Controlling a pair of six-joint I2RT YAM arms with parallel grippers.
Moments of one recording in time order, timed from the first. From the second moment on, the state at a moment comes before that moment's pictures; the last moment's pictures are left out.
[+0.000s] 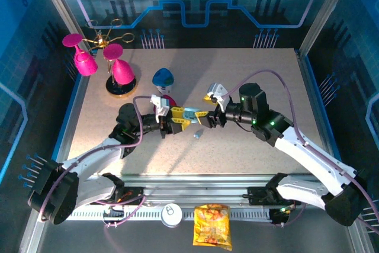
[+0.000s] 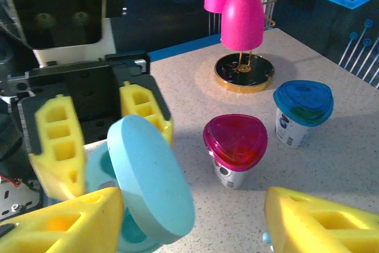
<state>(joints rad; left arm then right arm) -0.46 1.13 0.49 0.75 0.92 -0.27 0.65 1.07 0.97 -0.26 -0.43 -0.12</state>
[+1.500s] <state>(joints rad) -0.43 1.15 0.45 0.89 0.90 -0.31 0.40 0.95 0.76 -0.06 -0.46 0.17</state>
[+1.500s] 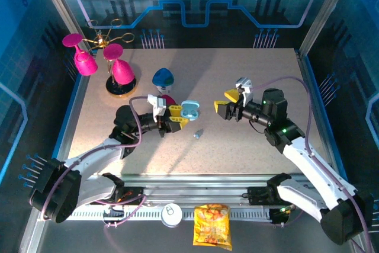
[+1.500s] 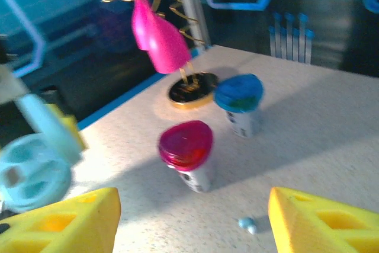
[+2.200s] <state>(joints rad) -0.42 1.15 0.44 1.00 0.89 -0.38 0.52 1.71 1.05 -0.19 -0.38 0.22</state>
